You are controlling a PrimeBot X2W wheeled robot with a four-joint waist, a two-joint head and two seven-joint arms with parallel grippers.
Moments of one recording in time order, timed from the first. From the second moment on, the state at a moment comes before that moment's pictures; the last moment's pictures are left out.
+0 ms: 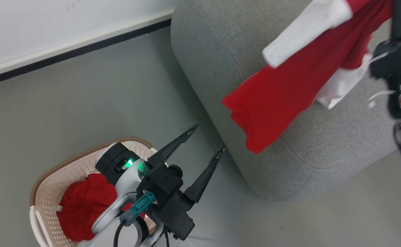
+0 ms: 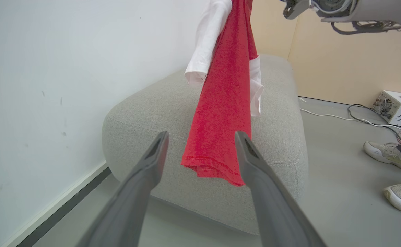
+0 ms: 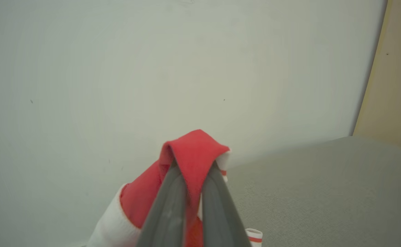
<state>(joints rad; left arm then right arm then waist) -0.39 0.25 -0.61 -0.10 -0.23 -0.08 0.05 -0.91 -0.35 0.31 0.54 0.59 0.02 -0.25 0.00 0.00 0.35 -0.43</state>
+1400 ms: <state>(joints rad) -0.51 0.27 -0.64 -0.12 -0.21 -0.11 0.06 -1.14 -0.50 0.19 0.95 0.54 0.02 -0.26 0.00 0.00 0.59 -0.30</state>
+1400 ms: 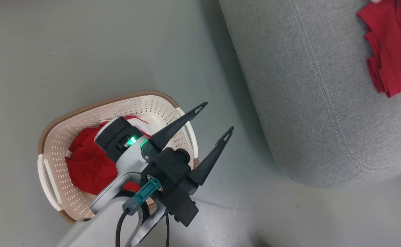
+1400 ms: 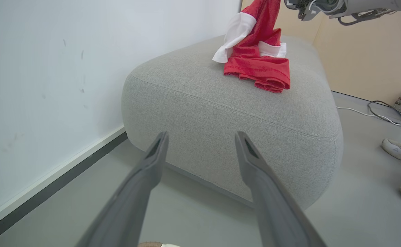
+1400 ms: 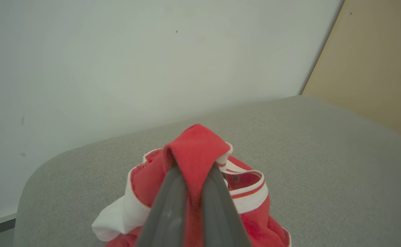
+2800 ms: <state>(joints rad) -0.36 0.19 -0.54 0.09 -0.32 0.00 -0.11 -0.76 -0.28 0.27 0.85 0.49 0.08 -0.26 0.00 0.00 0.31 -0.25</state>
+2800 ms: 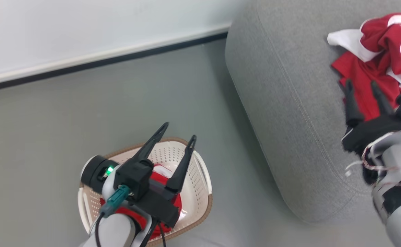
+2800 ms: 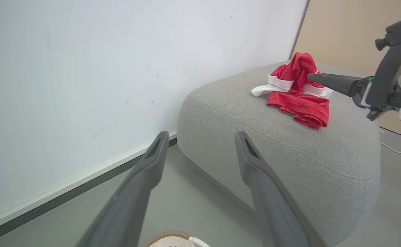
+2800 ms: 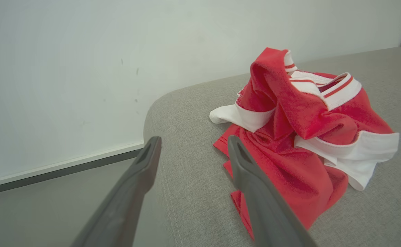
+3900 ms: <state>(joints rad) -0.11 0.21 -0.22 0.11 -0.37 0.12 -0.14 -0.41 -0.23 0.34 0.41 0.43 0.02 -0.21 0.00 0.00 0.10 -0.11</state>
